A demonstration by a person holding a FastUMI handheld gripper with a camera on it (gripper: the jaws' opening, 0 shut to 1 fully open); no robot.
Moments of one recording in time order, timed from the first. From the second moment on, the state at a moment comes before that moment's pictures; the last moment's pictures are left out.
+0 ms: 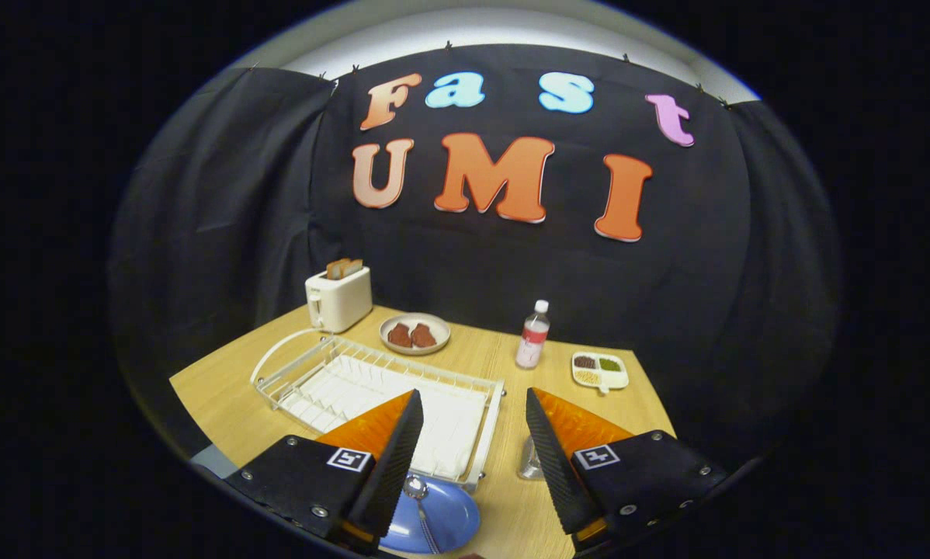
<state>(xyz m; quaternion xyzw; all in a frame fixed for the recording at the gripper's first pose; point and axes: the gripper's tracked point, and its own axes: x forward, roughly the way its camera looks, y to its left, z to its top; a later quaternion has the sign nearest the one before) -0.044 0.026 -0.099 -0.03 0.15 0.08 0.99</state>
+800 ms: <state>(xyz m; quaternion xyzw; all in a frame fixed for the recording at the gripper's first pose) -0.027 -0.001 -0.002 0.00 0.02 0.02 1.00</state>
